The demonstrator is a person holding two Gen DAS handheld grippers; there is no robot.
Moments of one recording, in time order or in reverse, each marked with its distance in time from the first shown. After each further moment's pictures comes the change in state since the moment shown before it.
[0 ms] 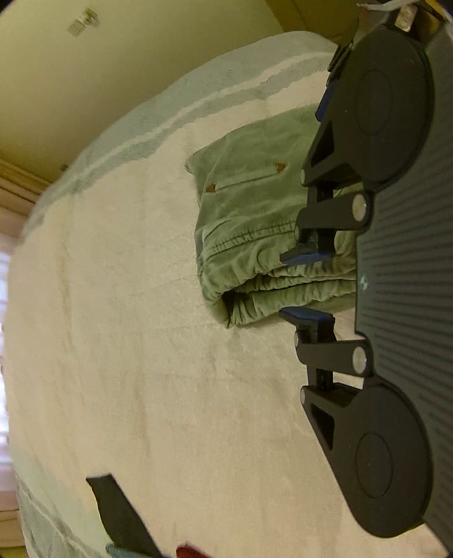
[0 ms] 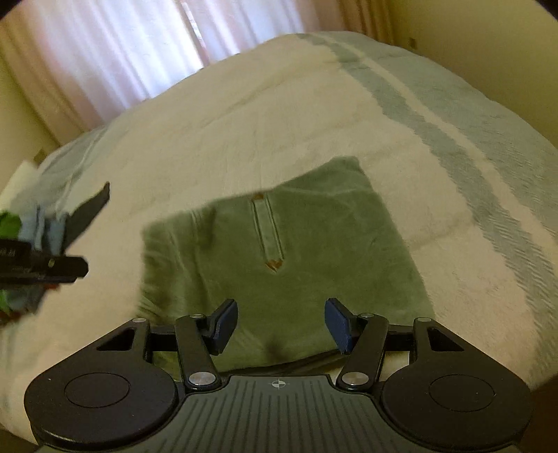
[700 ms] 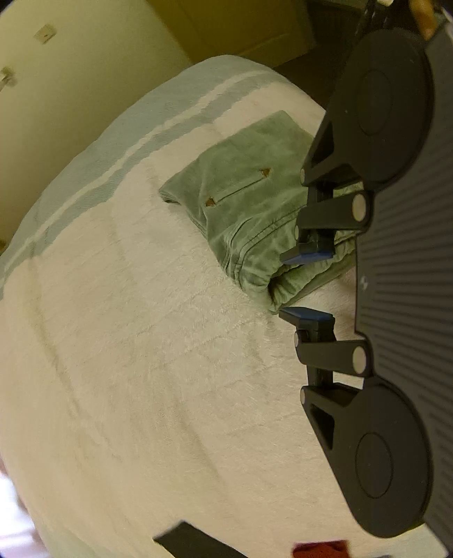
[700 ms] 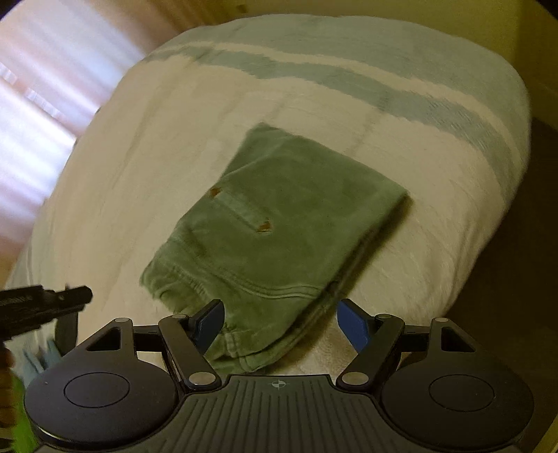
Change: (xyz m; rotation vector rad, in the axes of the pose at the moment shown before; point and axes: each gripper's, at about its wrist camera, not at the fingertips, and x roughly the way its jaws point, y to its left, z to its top) left arm 0.009 0.024 0.099 0.339 0.192 -0.141; right arm -0.023 0.035 -0.019 0.627 0.010 -0.207
